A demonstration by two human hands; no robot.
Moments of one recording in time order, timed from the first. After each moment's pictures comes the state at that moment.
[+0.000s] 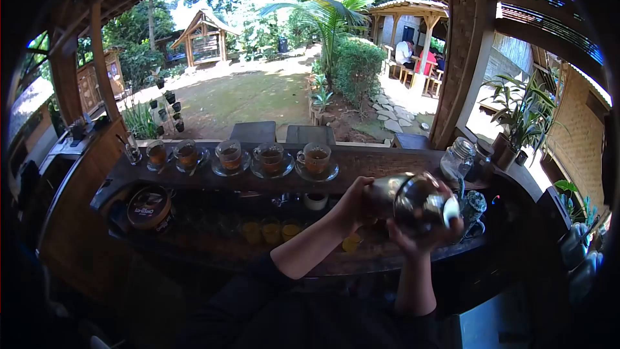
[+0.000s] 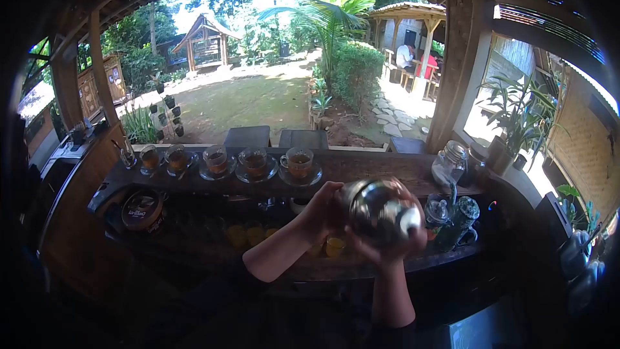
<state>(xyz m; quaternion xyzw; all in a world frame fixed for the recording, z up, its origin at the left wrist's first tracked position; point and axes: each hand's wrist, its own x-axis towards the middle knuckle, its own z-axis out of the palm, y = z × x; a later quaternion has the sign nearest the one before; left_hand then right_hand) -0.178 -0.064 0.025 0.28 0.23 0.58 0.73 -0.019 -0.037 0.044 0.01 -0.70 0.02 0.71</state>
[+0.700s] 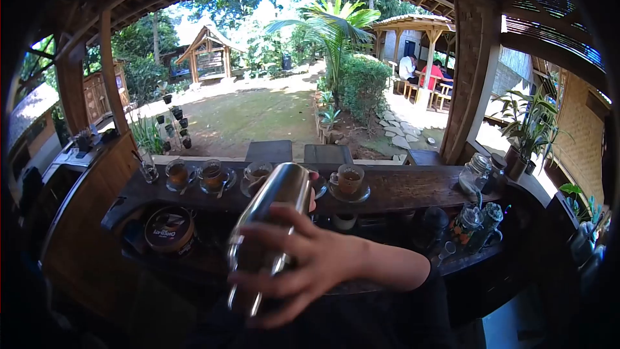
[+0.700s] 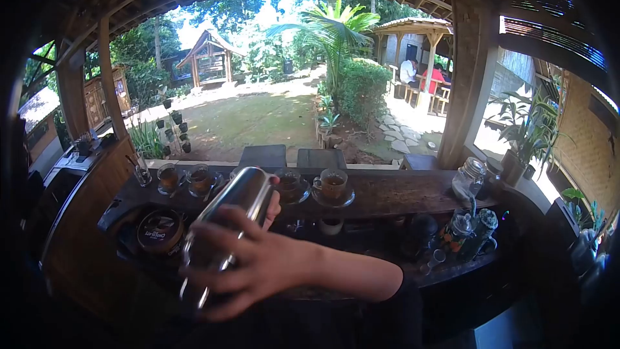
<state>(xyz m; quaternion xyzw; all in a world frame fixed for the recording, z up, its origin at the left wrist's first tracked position) -0.335 -0.159 0.027 0.28 0.00 0.82 0.50 -0.206 -0.179 0.132 0.44 -0.77 -0.12 0.45</state>
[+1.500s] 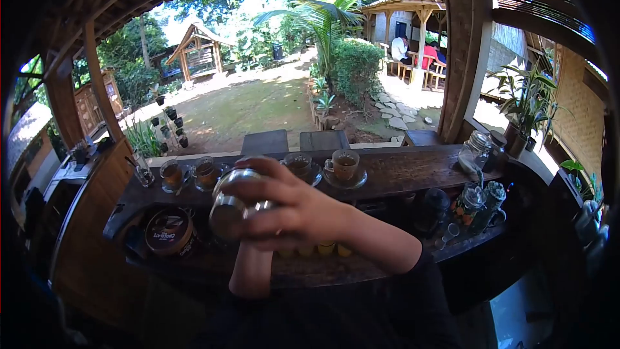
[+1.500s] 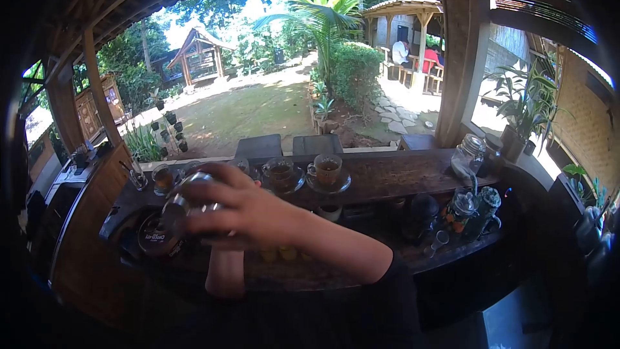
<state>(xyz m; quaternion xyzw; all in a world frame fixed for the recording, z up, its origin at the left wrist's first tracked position) -0.381 -0.227 0.019 0.21 0.09 0.77 0.60 -0.246 -0.146 0.121 0.36 -0.80 0.11 0.47</state>
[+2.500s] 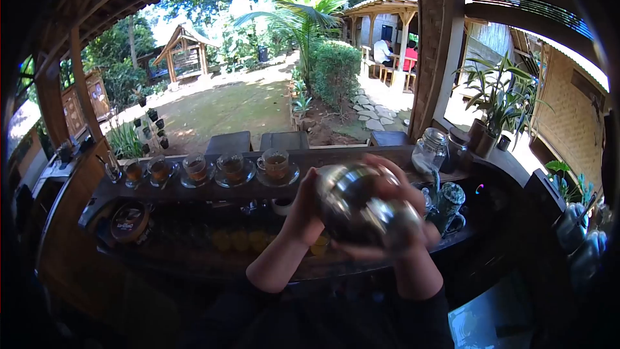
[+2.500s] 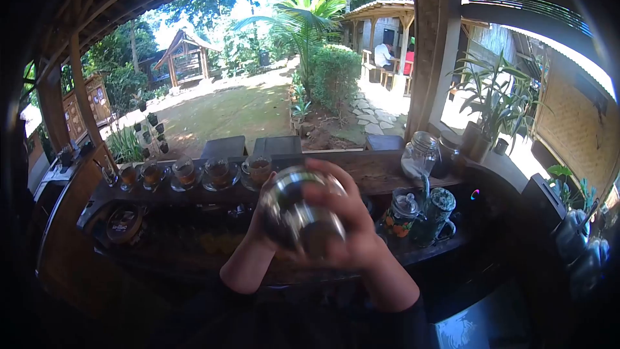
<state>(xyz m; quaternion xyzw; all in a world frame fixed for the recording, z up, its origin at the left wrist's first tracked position) -0.127 -0.068 0.052 0.27 0.11 0.70 0.65 0.011 -0.028 0.108 0.29 -0.71 0.15 0.62</state>
